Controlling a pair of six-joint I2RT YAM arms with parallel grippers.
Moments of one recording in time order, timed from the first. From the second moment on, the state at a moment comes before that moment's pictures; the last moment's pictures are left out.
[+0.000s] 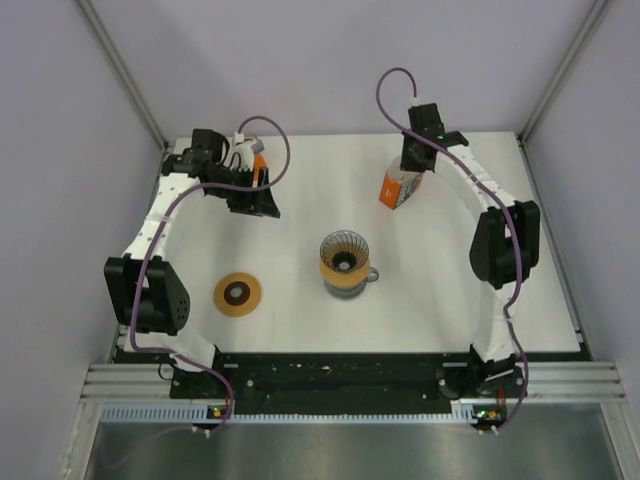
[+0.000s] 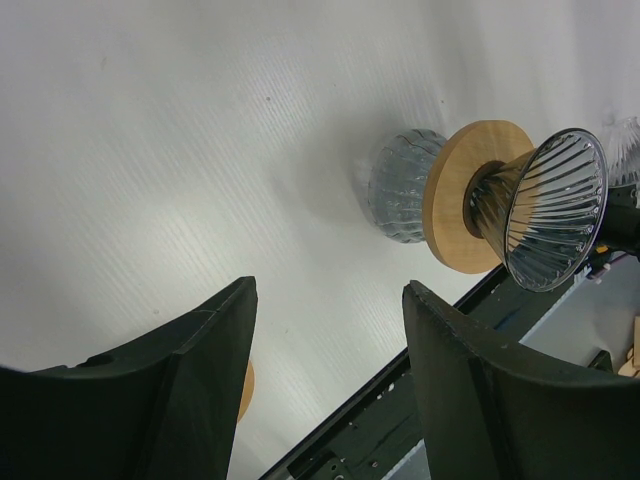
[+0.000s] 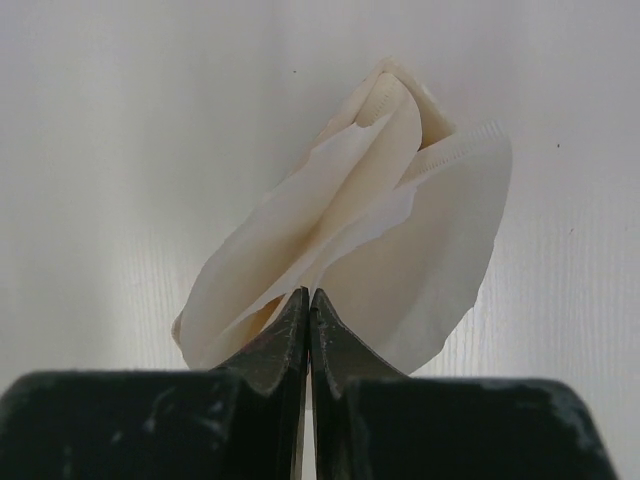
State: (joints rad) left arm -0.09 1.65 1.57 -0.99 0.64 0.06; right arm 0.29 2.05 1.87 -0.63 0.14 0.30
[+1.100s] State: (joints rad) left arm -0.08 1.63 1.58 -1.02 0.68 0.09; right arm 0.85 1.37 1.56 -0.64 -0.02 -0.56
